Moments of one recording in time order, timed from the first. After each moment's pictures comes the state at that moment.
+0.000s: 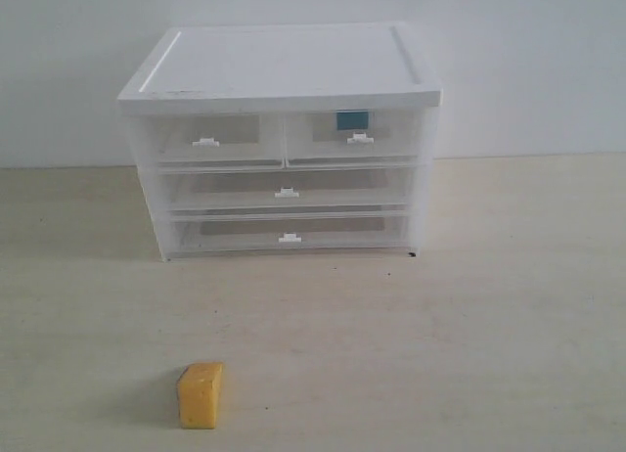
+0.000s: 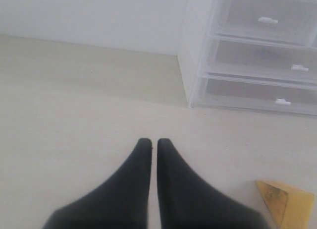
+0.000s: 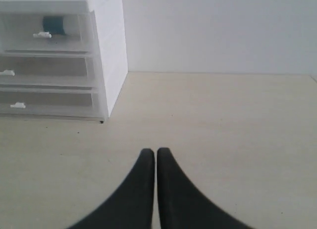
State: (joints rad) left arm -0.02 0.00 0.00 -0.08 0.33 -0.05; right arm 0.11 0.01 -0.10 0.04 0.36 -0.04
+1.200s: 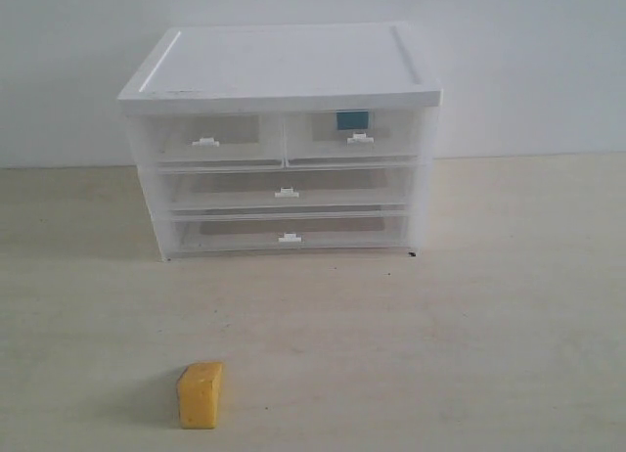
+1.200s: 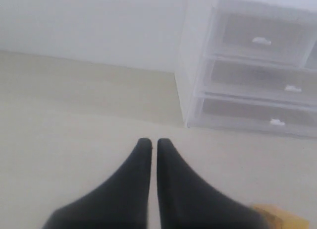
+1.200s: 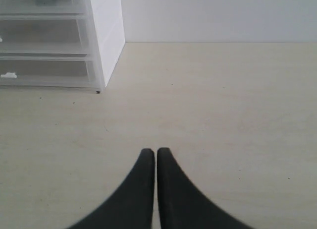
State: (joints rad) left arm -0.02 0.00 0.00 -0.09 0.25 -0.05; right arm 0.11 0.01 0.00 0.04 0.33 -0.03
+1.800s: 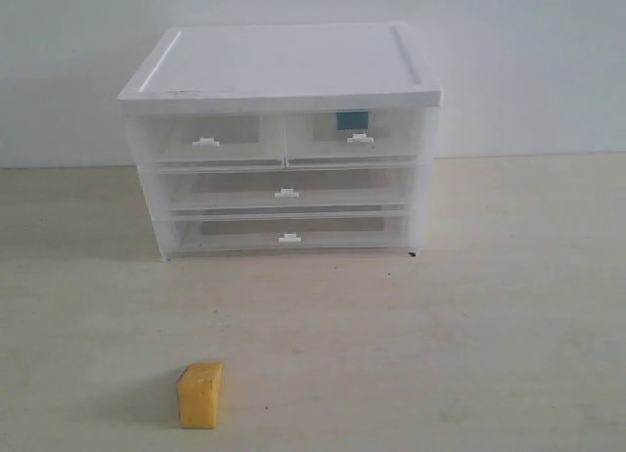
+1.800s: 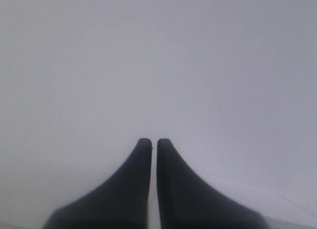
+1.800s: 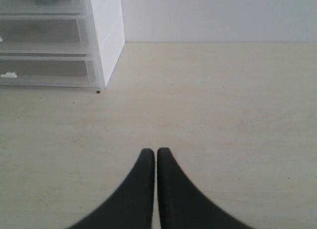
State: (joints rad) left arm -0.02 0.07 -0.05 -0.10 -0.35 -0.15; right arm 0.11 0.01 0.00 0.04 0.33 -0.03
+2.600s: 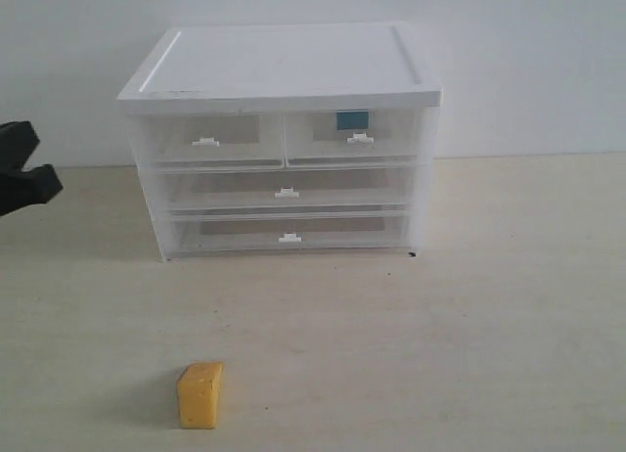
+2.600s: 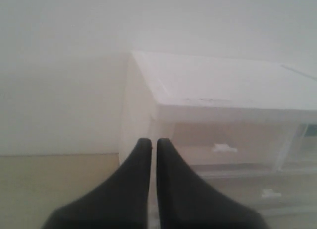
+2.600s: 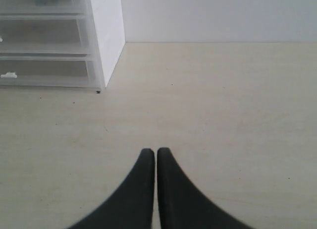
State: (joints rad) left arm -0.17 1.31 -0.41 0.06 -0.79 -0.15; right arm 0.11 0.01 0.00 0.04 0.33 -0.03
